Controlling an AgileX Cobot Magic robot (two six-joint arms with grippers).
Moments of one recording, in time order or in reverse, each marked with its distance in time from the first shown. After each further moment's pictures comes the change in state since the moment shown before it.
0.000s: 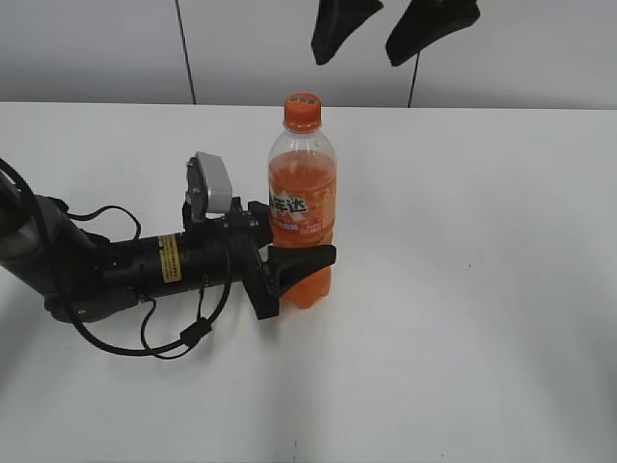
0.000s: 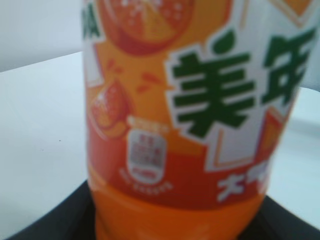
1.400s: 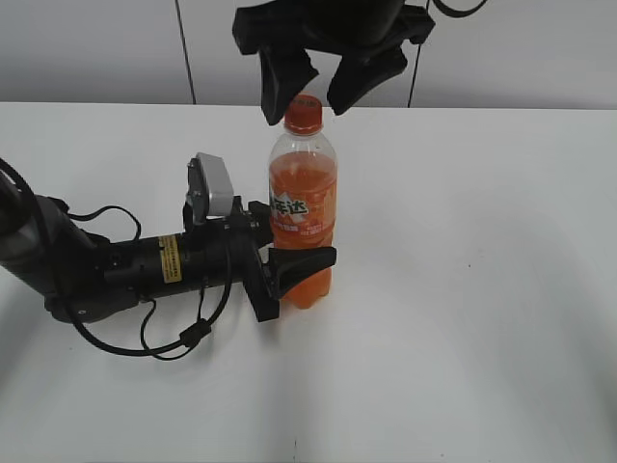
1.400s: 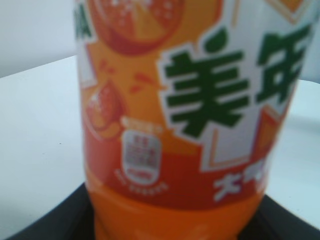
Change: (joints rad) left arm -0.001 0.000 0.000 0.003 0.004 0.043; right arm 0.130 0.096 -0.016 -0.056 0.001 0.016
